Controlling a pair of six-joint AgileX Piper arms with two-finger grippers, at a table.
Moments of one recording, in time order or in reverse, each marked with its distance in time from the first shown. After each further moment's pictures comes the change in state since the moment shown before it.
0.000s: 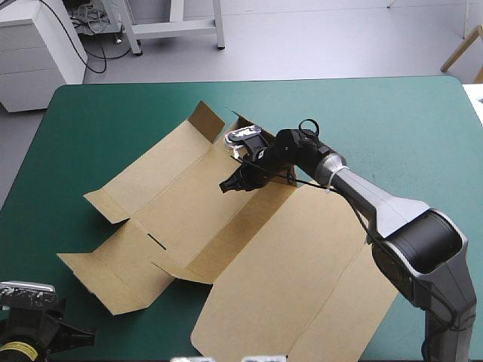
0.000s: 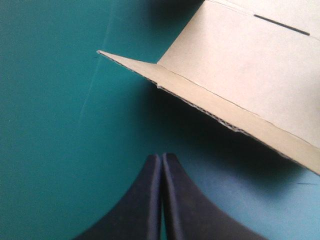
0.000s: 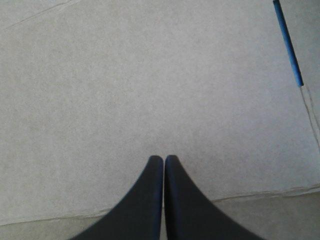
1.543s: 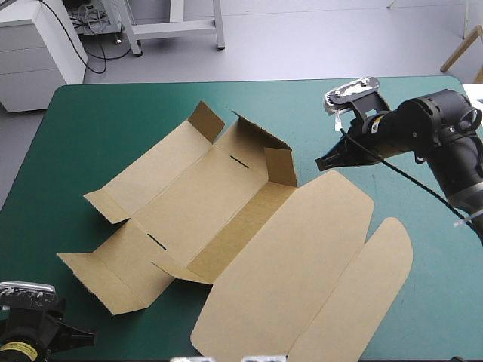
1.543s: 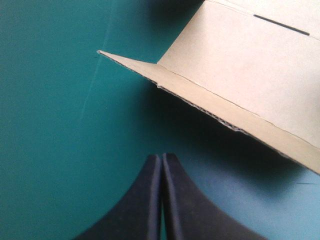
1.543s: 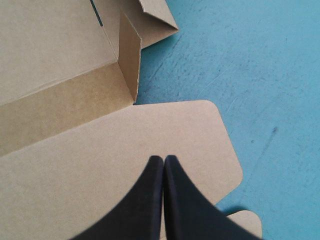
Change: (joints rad) left arm 0.000 0.000 0.000 0.001 0.000 0.000; right arm -0.225 -0.557 0.007 -0.398 0.443 0.151
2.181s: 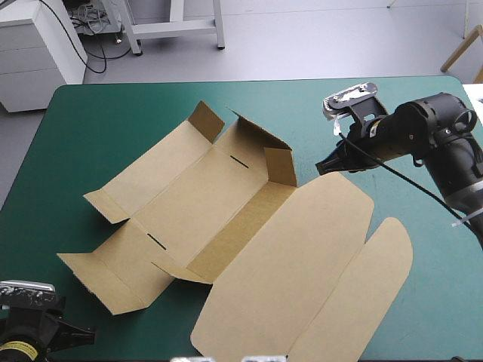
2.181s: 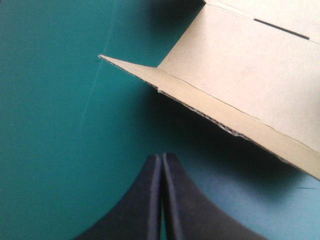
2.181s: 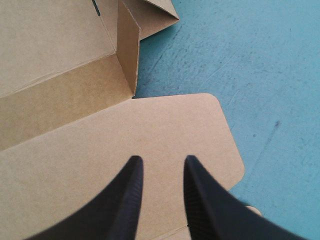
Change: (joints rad) left arm 0.000 0.000 0.000 0.001 -0.014 0.000; right arm 0.000 0.000 0.023 -0.003 -0.001 0.001
